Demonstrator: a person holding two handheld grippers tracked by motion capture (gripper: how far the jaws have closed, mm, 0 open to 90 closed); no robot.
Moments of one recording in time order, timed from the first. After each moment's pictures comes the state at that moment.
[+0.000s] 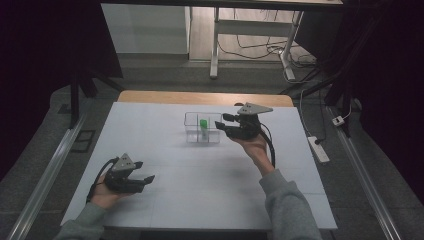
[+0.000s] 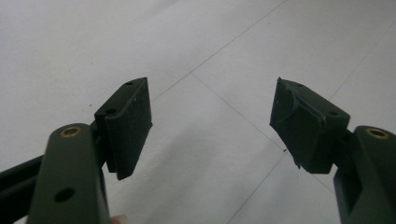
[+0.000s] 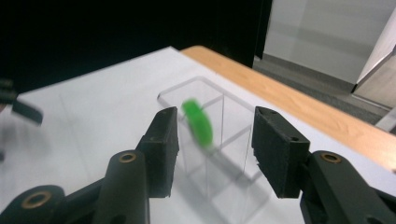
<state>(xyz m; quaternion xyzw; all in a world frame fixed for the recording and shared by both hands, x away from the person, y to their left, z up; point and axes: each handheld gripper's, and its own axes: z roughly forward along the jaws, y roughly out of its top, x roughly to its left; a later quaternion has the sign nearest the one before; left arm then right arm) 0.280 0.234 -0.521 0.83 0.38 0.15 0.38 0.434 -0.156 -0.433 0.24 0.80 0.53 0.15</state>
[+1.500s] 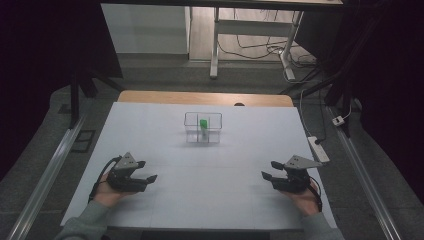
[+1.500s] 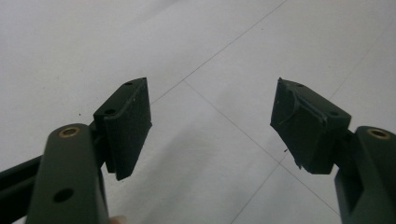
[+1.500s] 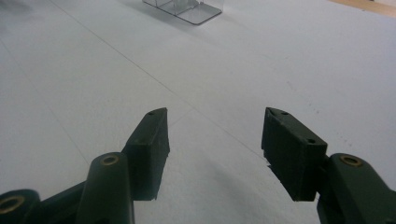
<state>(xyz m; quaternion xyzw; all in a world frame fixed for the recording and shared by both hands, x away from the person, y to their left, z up) 0.284 0.228 -0.520 0.83 0.38 0.15 0.38 0.328 -0.300 -0.501 0.31 0.82 0.44 0.18</state>
